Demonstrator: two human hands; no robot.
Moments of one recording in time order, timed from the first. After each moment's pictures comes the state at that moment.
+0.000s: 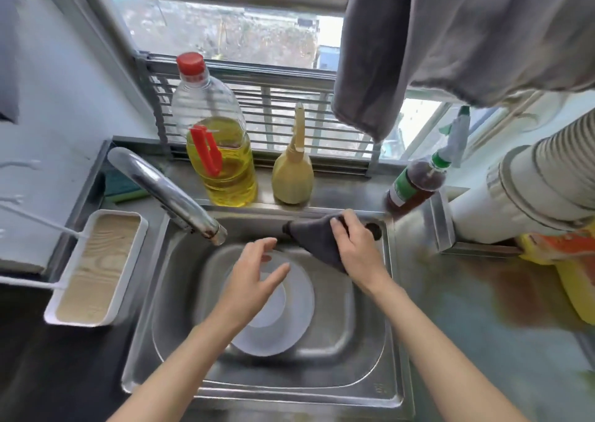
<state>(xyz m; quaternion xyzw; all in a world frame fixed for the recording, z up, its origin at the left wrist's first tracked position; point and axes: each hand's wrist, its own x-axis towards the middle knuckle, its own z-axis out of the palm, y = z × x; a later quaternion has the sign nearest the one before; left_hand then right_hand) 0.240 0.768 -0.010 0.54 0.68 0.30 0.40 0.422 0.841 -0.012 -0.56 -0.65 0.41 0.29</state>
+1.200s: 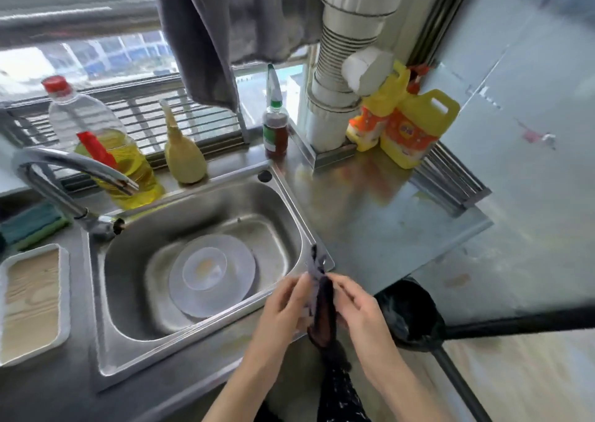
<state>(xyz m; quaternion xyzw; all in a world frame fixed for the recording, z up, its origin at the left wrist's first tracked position) 0.342 0.549 0.068 0.43 0.44 0.29 0.74 0.458 0.503 0.069 -0.62 -0.30 0.51 0.52</state>
